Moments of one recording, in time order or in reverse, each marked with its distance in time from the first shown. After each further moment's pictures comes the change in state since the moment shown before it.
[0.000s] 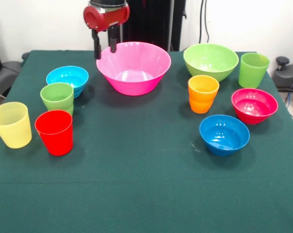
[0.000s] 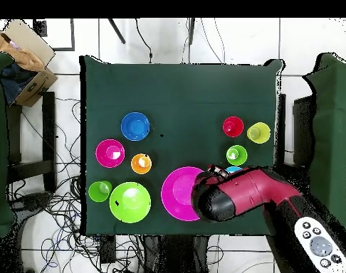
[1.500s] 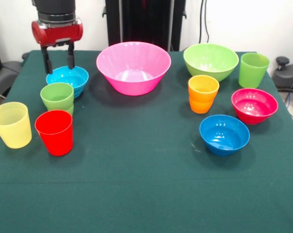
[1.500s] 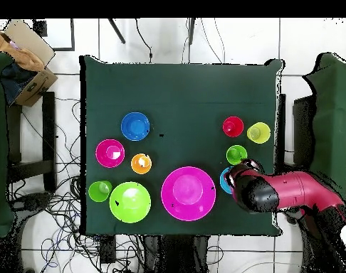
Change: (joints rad) arm -0.171 0.140 -0.028 -0.150 0.016 -0.032 0.000
